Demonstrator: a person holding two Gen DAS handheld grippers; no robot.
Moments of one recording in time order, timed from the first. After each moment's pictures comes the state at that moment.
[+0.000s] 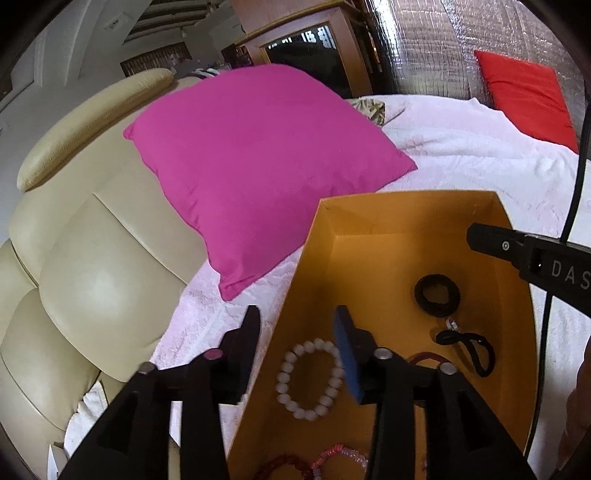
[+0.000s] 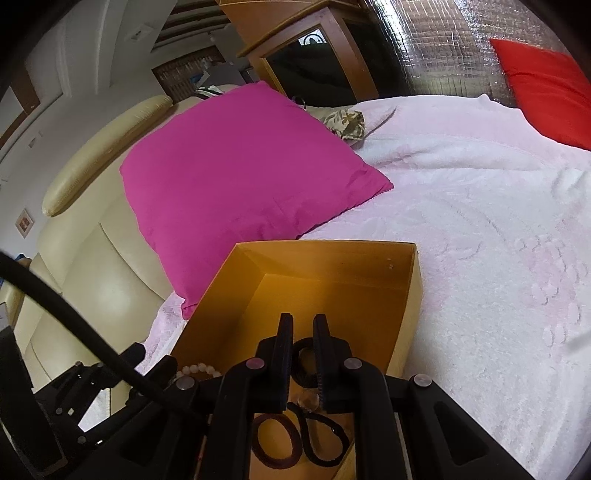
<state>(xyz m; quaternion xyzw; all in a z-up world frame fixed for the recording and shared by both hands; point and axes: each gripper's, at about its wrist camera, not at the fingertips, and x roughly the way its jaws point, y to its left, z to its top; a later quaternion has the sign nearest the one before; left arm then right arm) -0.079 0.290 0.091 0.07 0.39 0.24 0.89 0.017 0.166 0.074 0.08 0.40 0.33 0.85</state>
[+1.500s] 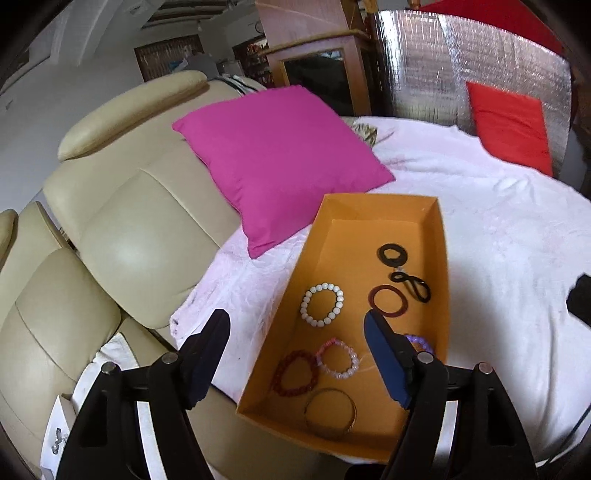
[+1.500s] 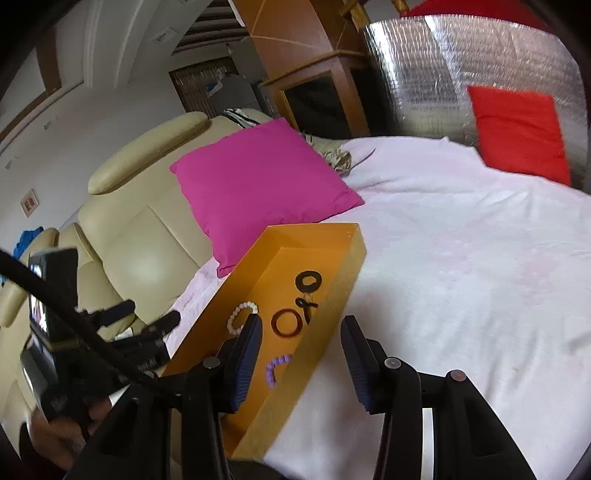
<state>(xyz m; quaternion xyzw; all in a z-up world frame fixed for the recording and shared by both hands) -0.212 0.252 0.164 0.02 0.37 0.23 0.90 -0.161 0.048 0.160 0.04 0.35 0.32 0.88</state>
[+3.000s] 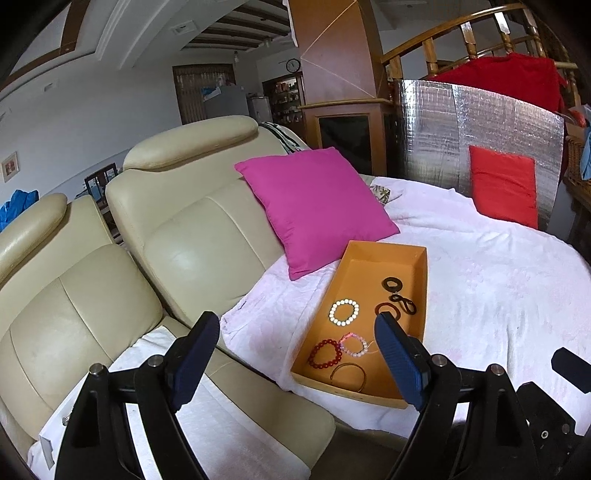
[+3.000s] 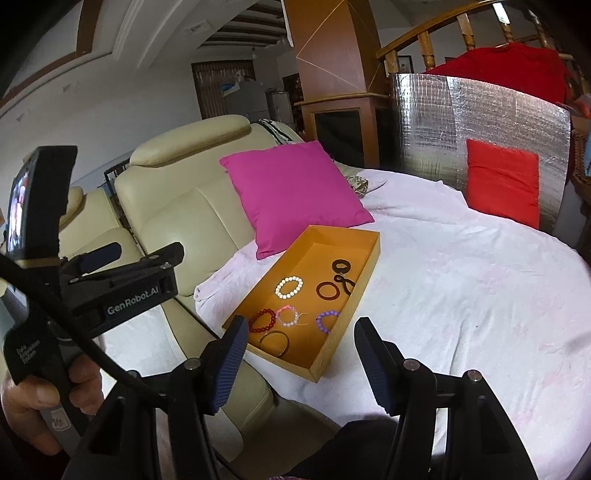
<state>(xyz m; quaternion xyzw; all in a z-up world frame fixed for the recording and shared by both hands) -0.355 0.236 0.244 -0.01 0.29 0.26 0.92 -0.338 0.062 0.231 -0.02 0.31 0.30 0.90</state>
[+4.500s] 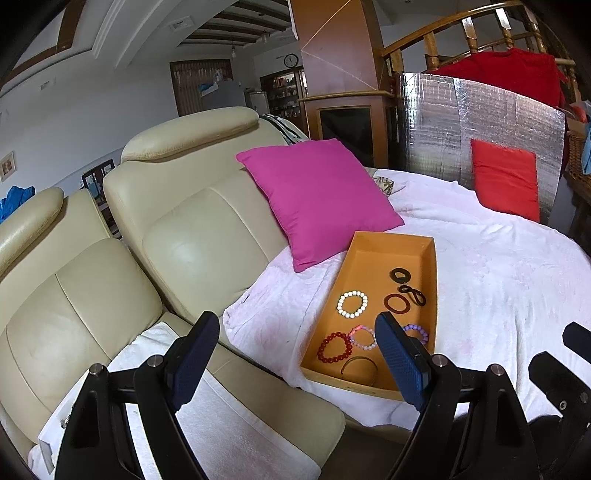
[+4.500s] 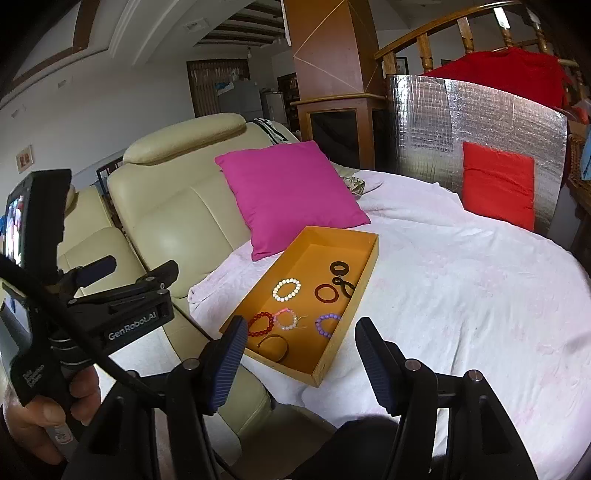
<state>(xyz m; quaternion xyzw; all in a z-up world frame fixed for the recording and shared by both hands) -0.355 0.258 0.229 -0.01 0.30 0.25 0.92 -0.336 0.081 0.230 -0.04 0.31 0.28 0.91</state>
